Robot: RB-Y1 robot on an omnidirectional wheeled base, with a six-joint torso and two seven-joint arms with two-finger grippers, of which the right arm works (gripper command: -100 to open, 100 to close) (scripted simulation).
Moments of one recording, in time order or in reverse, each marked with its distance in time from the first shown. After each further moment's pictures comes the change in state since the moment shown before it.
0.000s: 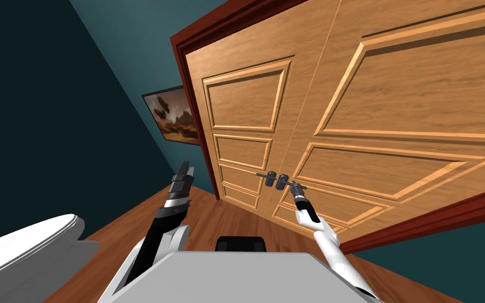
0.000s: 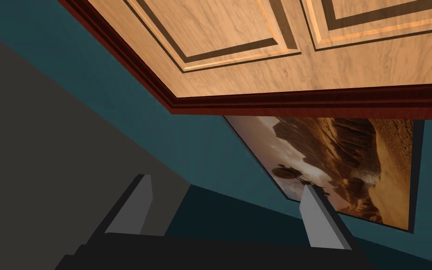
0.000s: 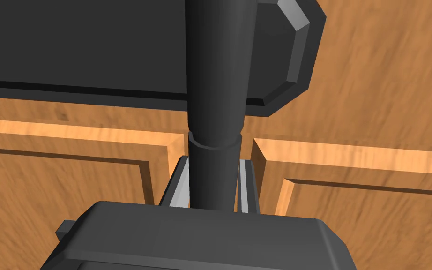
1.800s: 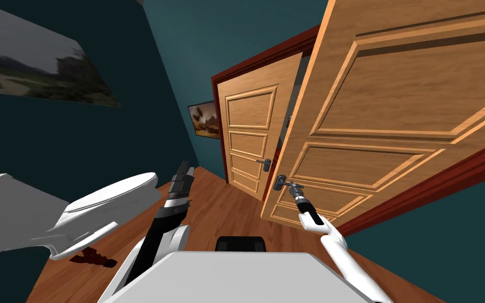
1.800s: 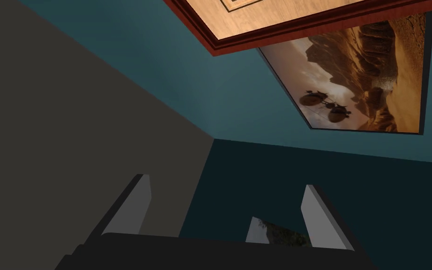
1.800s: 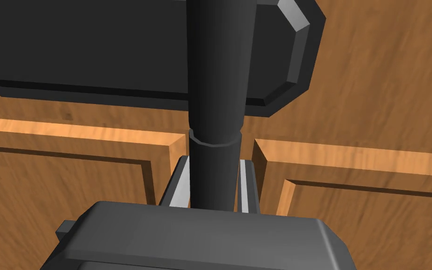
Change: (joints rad) arm 0.057 -0.102 0.144 -0.051 0.006 -0.019 -0.130
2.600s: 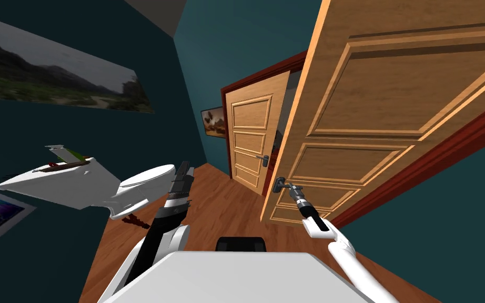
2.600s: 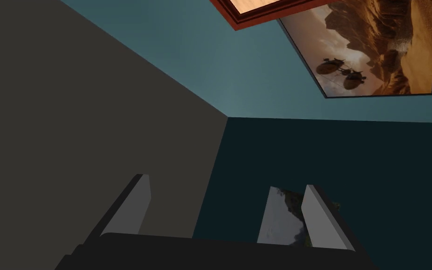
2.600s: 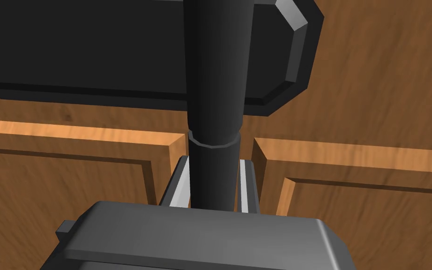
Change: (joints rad) arm 0.062 -0.063 0.082 -0.040 0.003 -0.046 -0.074
